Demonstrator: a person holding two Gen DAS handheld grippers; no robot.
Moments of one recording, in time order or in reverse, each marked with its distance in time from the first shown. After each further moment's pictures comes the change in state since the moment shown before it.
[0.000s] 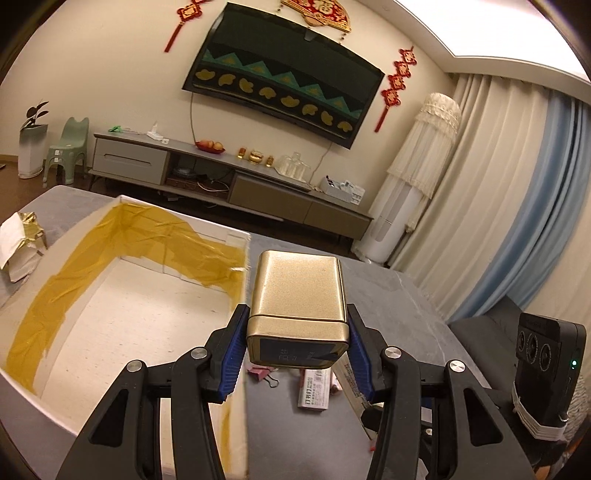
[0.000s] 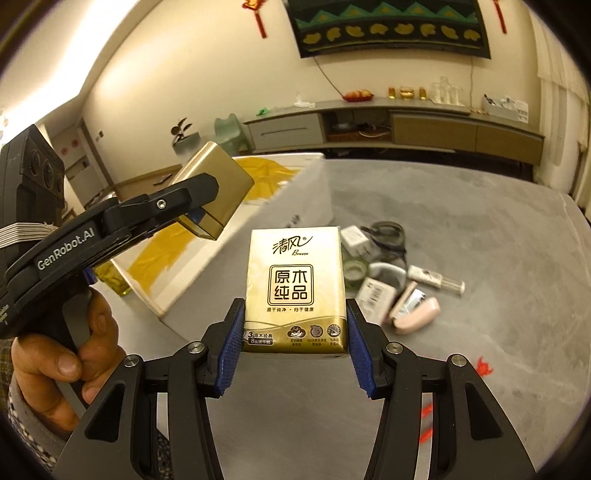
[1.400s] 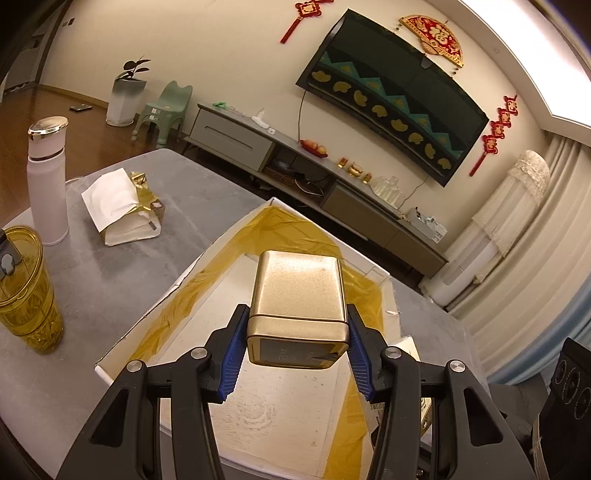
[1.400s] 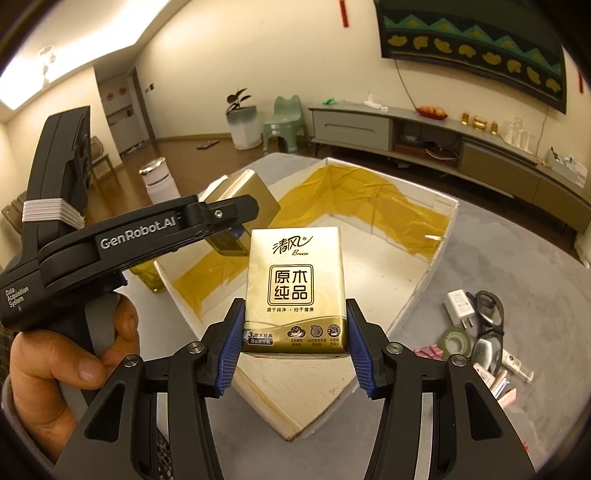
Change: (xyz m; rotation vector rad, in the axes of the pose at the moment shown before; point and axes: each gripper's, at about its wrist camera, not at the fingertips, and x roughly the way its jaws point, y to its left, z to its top) left arm -0.031 0.125 0.018 -0.280 -0.019 0.265; right arm 0.079 0.118 0.042 -0.236 0.066 0.092
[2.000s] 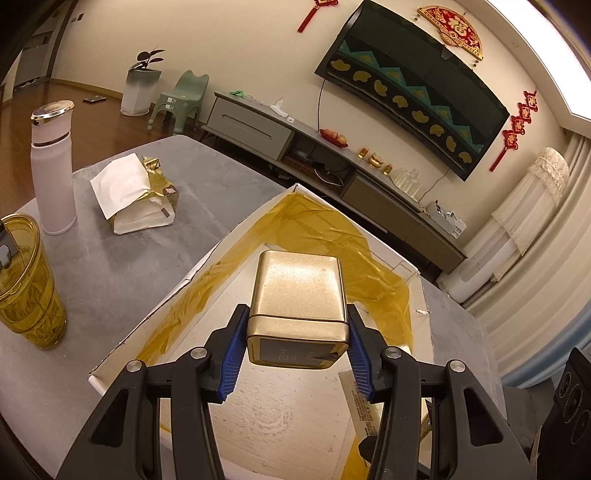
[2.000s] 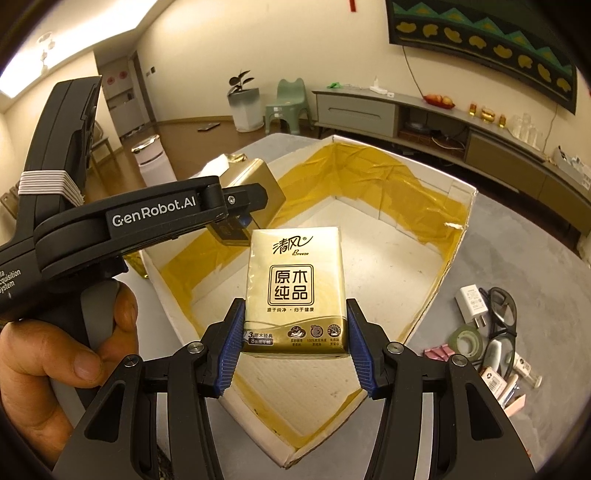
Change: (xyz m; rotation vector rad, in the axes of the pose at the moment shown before) left arm 0.022 0.008 0.000 -0.024 0.044 0.070; right arm 0.032 -0.002 -0.002 -0.022 0.065 0.003
